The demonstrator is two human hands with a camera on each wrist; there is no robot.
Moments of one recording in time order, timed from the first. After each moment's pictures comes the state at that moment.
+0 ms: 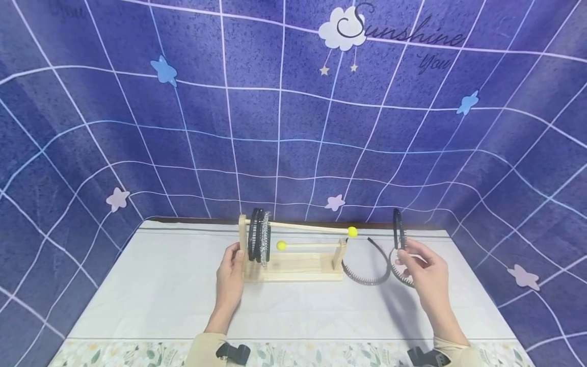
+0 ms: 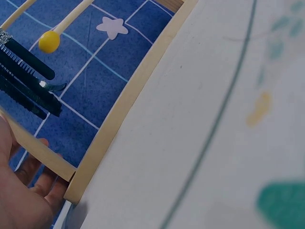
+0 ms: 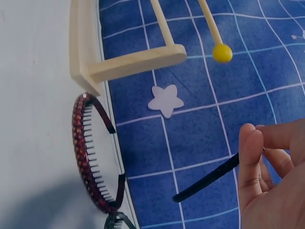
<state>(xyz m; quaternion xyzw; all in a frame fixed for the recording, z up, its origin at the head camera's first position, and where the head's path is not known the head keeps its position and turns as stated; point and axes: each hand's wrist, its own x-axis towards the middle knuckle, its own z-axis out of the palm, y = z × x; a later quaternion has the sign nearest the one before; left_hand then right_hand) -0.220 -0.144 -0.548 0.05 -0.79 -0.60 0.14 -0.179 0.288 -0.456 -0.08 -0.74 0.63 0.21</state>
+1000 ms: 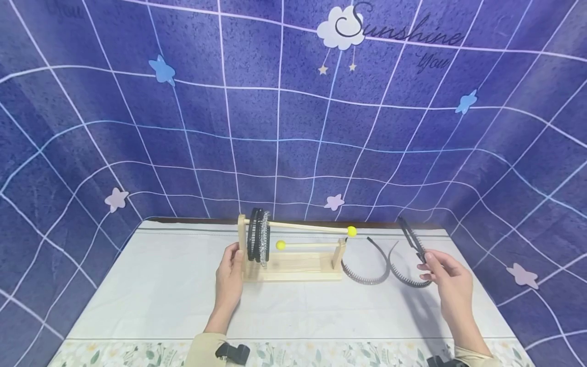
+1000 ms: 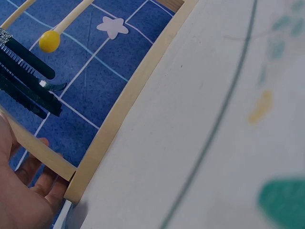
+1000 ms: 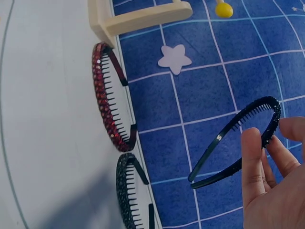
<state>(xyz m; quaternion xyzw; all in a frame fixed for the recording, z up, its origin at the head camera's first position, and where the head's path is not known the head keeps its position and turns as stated) -0.221 -0.145 -0.550 0.05 -0.79 -0.60 0.13 -0.163 0.332 -0.469 -0.10 -0.67 0.70 0.24</state>
